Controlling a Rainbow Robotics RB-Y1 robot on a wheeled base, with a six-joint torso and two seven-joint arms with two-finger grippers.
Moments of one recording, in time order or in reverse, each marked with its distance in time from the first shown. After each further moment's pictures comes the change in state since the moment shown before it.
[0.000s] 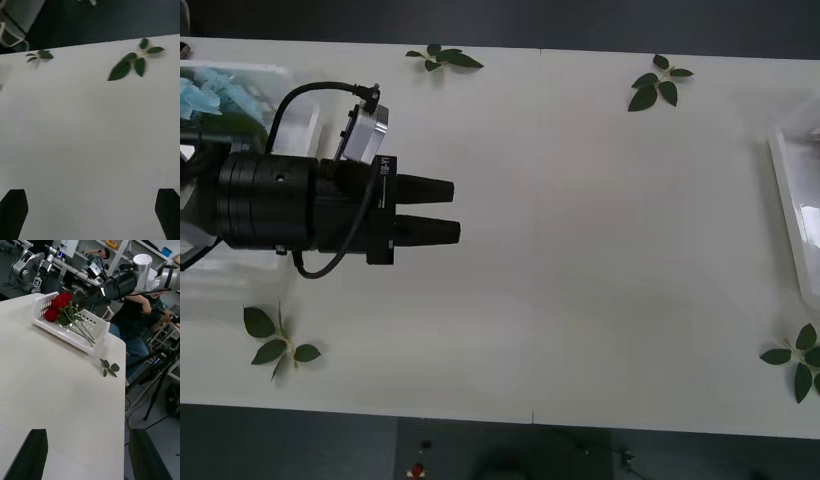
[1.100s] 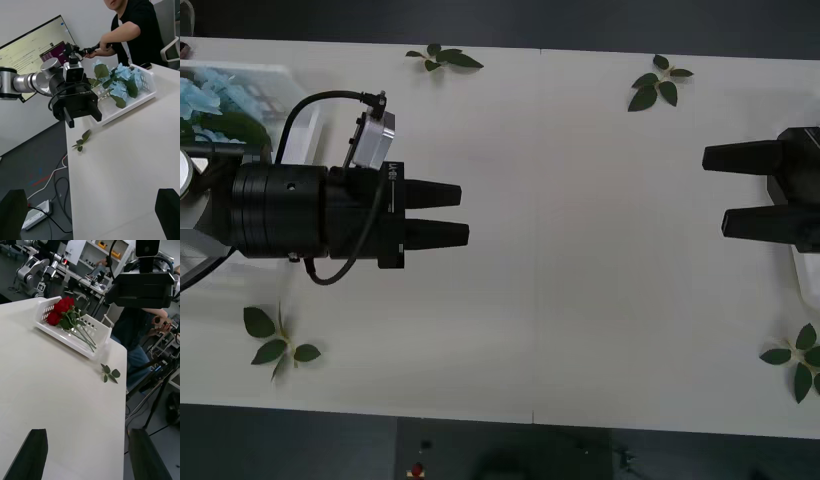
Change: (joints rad) right arm 0.000 0.135 -0.044 -0.519 -0.147 0.219 0.229; left arm 0.026 -0.041 0.000 0.001 -0.014 -0.025 0.000
